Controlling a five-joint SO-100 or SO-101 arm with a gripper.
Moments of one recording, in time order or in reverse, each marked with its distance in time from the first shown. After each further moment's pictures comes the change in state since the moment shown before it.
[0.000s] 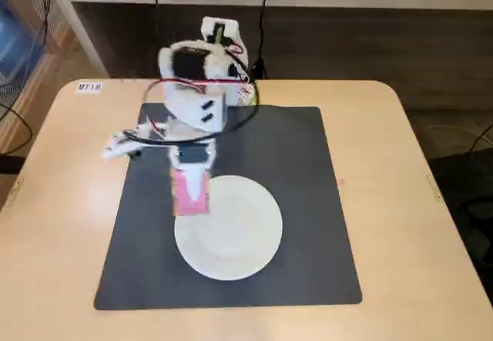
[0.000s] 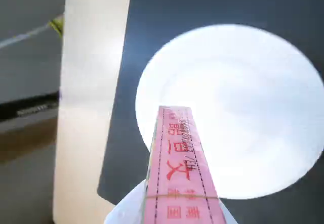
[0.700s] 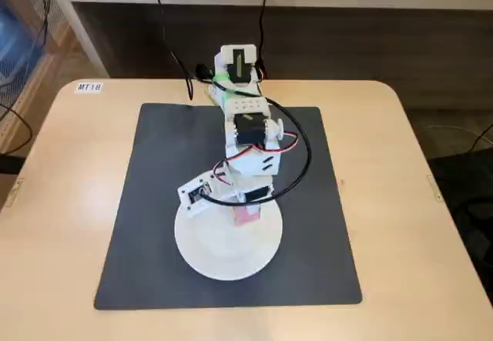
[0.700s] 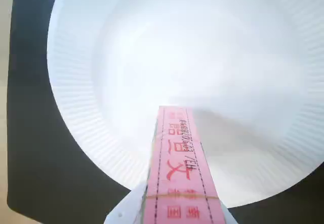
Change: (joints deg) arm -5.9 -13.2 0.0 0.0 -0.2
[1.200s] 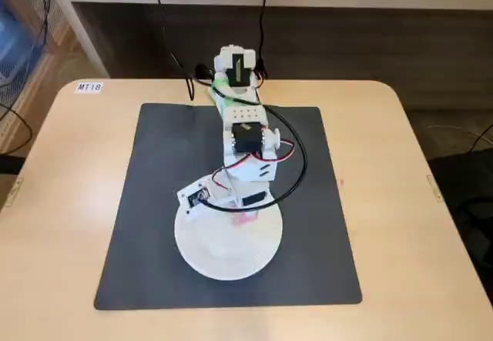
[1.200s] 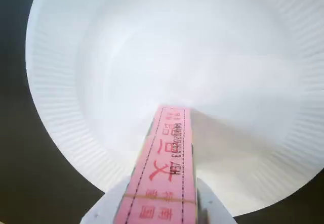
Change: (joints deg) arm 1.1 -1.9 -0.1 0.0 -0.4
